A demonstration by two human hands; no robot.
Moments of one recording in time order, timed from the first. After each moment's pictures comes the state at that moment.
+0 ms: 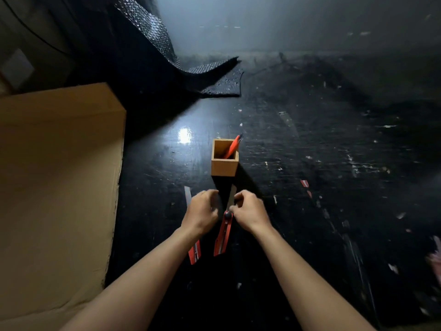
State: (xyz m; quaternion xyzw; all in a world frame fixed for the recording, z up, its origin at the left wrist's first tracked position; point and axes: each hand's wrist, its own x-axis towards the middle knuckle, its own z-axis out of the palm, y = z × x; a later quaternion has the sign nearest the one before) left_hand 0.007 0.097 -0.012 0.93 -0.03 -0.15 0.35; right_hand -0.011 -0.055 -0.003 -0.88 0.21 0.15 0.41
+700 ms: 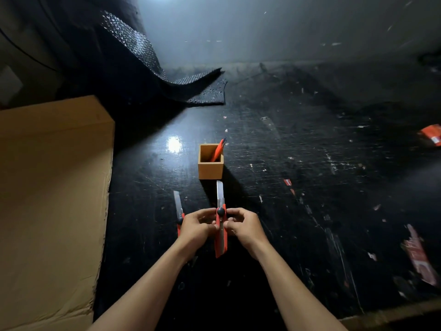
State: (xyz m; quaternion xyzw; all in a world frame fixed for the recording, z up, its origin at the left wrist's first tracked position) left_hand -0.042 0.091 -0.010 0.70 0.12 -0.28 0.65; right_hand -0.071 -0.070 -0.007 -0.70 0.24 0.15 0.66
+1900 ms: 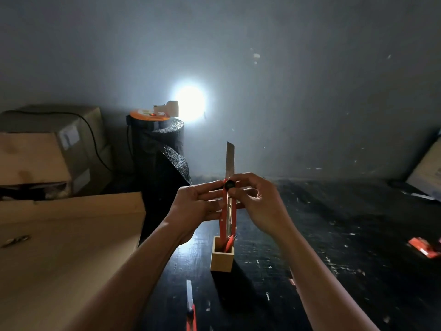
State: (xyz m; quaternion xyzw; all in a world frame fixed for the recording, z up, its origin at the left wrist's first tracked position) left_hand -0.004 0.132 0.287 0.65 -0.11 -0.06 0.75; right_hand -0.018 -0.046 0.300 -0.83 -0.11 -0.19 0.51
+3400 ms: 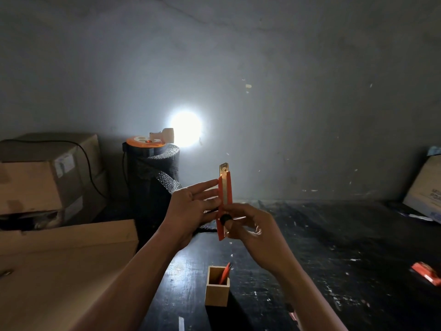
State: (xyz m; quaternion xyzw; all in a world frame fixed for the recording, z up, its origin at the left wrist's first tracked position) left_hand 0.013 0.114 0.339 0.63 -0.11 0.00 0.77; right_hand -0.033 -0.056 0.311 -0.81 -0.15 -0.17 0.54
